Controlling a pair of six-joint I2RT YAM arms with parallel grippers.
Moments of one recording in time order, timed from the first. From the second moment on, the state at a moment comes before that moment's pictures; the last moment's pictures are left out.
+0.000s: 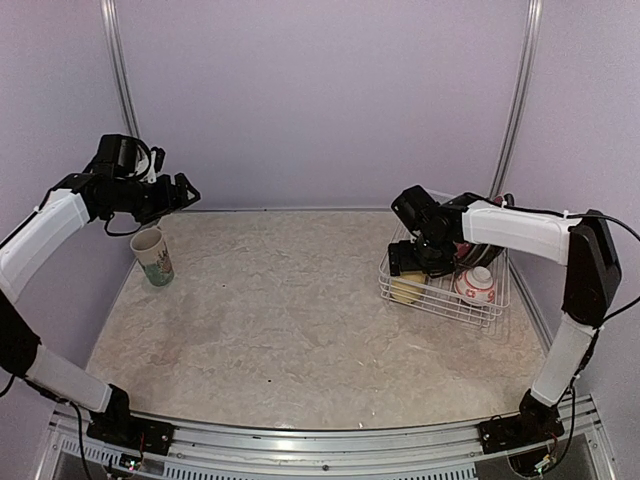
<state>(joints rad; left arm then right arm) -0.17 1.36 1.36 -0.62 0.19 -0.34 0.62 1.74 1.39 -0.76 0.32 0.55</state>
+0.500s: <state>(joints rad) -0.17 1.37 1.36 -0.62 0.20 -0.33 0.61 1.86 1.44 -0.71 0.30 0.57</state>
